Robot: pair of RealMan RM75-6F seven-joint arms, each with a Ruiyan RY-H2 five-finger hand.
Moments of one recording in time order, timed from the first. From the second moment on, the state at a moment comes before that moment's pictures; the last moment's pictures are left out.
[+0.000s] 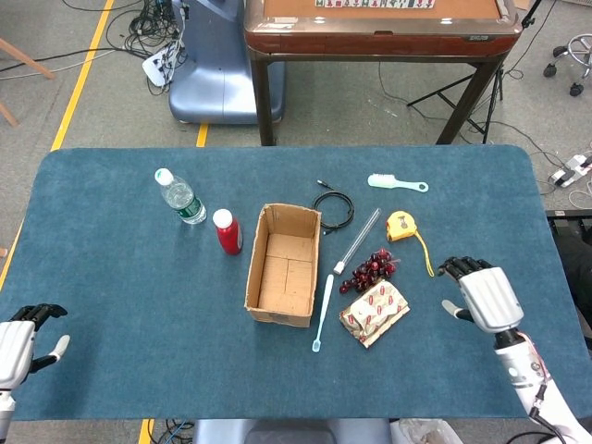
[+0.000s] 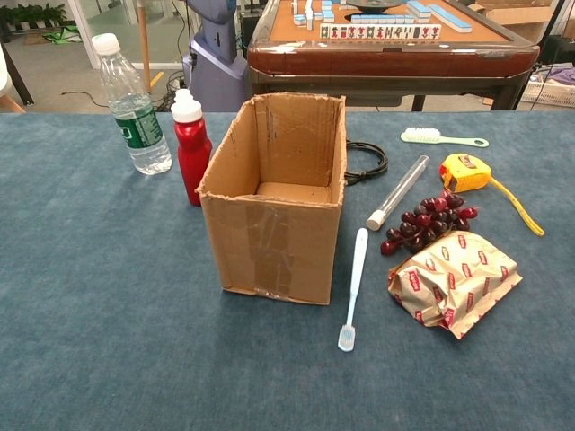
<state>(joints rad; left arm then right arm) -0.07 -1.11 -0.03 -1.61 1.48 1.49 0.06 0.27 -1.23 0.09 -1.54 -1.61 1.33 -0.15</state>
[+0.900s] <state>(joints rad) -0.05 -1.11 -0.05 -1.60 1.43 1.50 0.06 0.58 -1.22 0.08 -1.75 -1.40 0.80 -0.57</state>
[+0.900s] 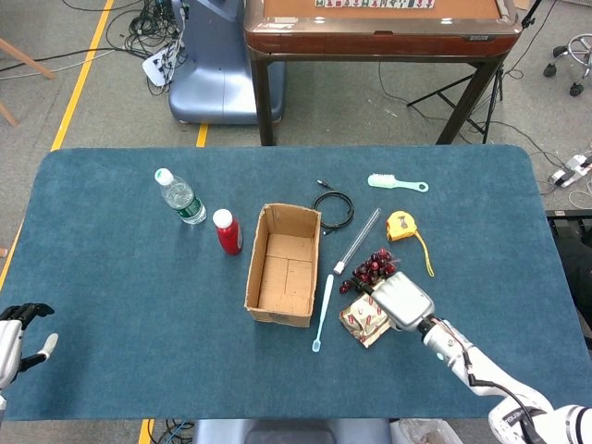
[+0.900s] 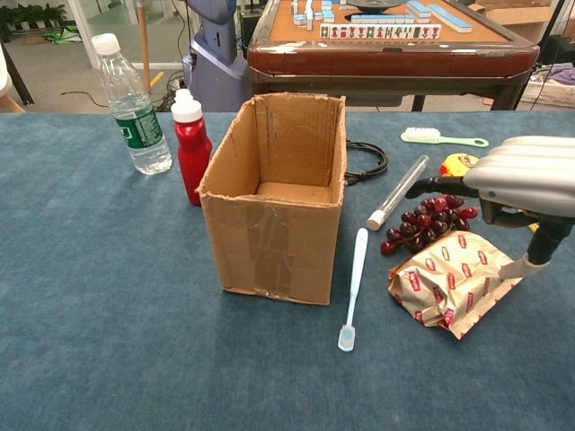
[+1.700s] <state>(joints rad) -0.03 -1.09 -0.05 -1.67 1.39 1.51 0.15 0.69 -1.27 0.03 -1.66 -1.33 0.69 -0.43</state>
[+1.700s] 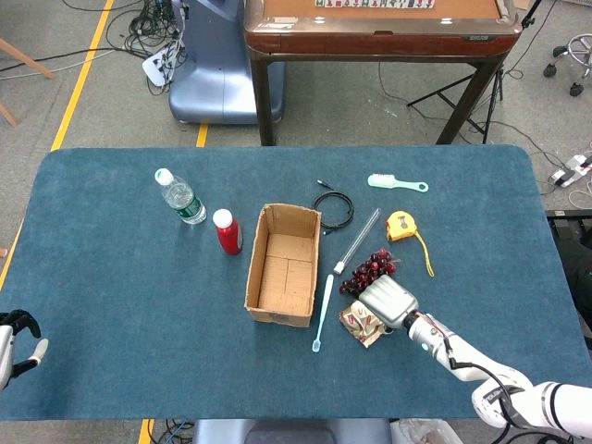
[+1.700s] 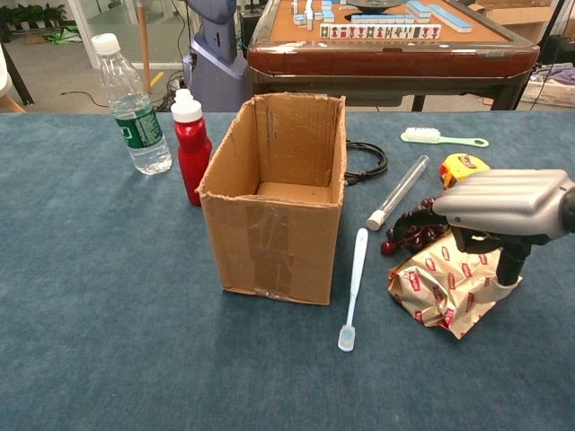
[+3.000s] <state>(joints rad) -0.03 -1.08 -0.05 -1.68 1.38 1.48 0.15 0.73 -1.14 0.01 -1.84 -1.30 0.84 -0.45</state>
